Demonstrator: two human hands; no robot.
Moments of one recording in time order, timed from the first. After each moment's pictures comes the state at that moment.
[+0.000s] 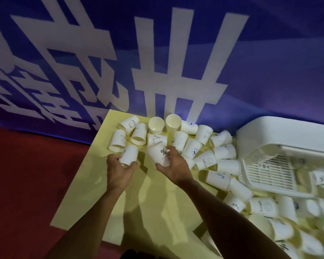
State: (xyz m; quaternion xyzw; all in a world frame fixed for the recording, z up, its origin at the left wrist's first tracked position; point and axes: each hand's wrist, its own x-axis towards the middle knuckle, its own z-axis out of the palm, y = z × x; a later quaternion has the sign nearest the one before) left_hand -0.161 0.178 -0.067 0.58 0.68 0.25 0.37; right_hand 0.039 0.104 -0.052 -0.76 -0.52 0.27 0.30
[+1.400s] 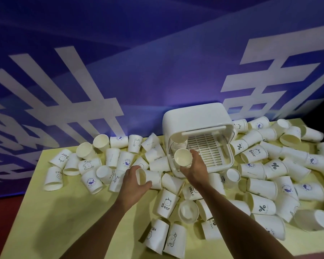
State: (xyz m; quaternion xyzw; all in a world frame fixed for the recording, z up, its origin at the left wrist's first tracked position) left_hand 0.084 0.036 -0.042 0.78 0.46 0.09 0.41; right_hand 0.294 -0.101 -0.048 -0.85 -0.26 0.20 0.41
